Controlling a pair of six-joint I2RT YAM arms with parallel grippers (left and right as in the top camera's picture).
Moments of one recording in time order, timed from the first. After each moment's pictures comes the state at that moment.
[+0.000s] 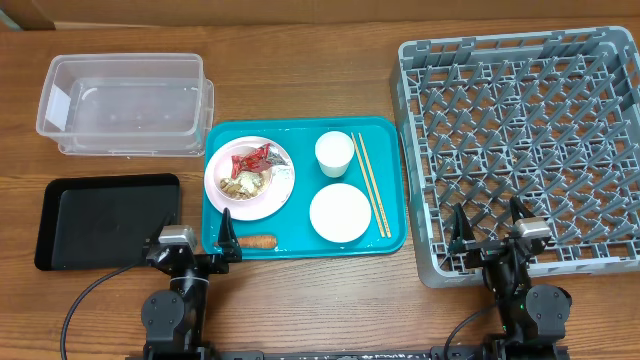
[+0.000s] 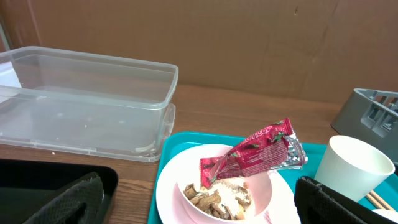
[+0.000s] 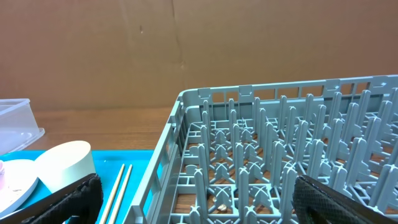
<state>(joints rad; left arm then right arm) 0.00 0.01 0.01 -0.08 0.00 -0.15 0.00 0.01 0.02 -0.02 -0.14 0.10</state>
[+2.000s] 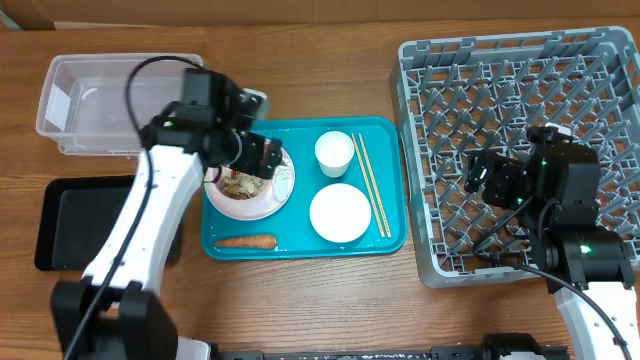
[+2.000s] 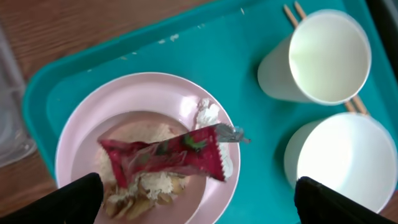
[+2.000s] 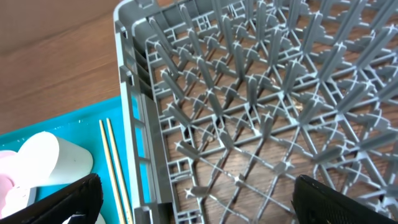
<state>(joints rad) -0.15 1.62 1.31 -0.85 0.24 0.17 0.00 0.98 0.91 -0.68 -0.04 0.30</state>
